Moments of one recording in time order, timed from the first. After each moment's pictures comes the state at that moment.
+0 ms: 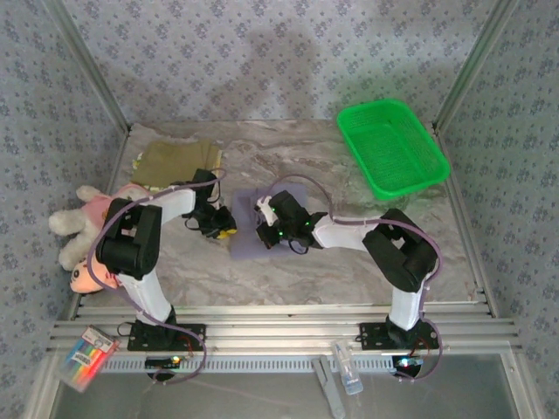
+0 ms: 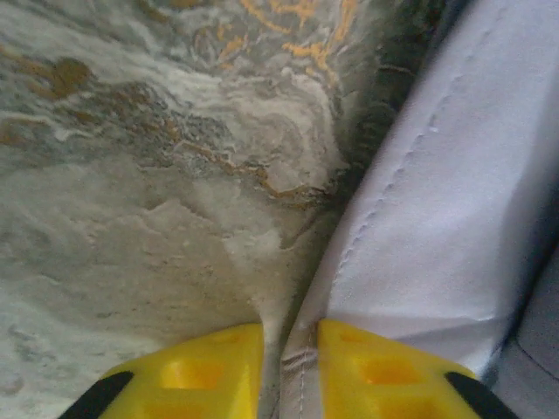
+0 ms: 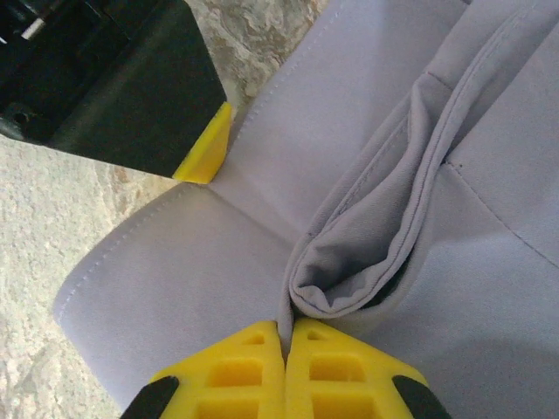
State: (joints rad) left arm -0.28 1.80 1.06 -0.65 0.41 -0.60; right arm 0.84 1.83 1.03 0.03 -0.18 0.20
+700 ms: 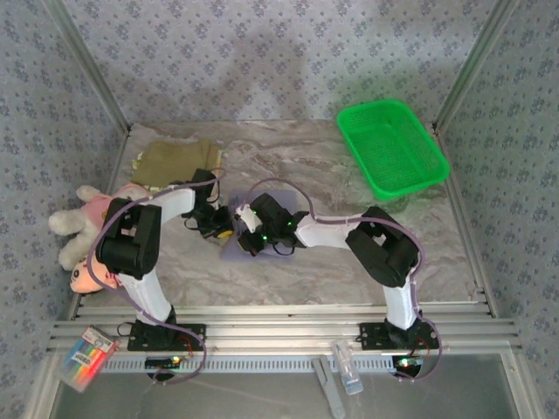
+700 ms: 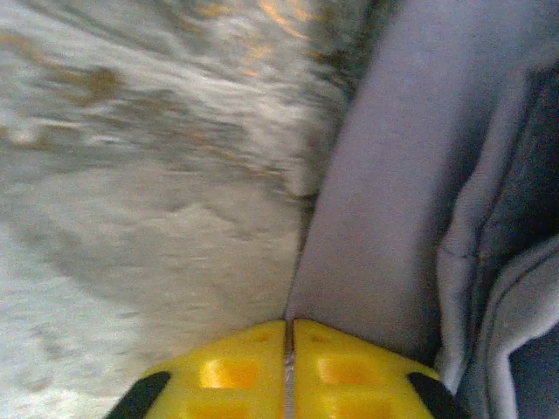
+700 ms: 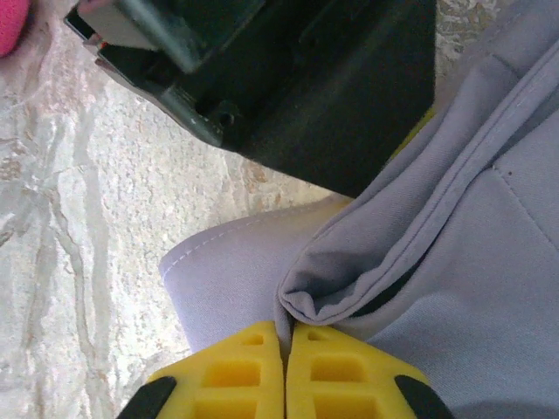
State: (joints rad) left arm -0.26 1.79 1.06 -0.69 0.36 -0.58; right arm 0.91 1.95 1.19 -0.03 -0.34 0.17
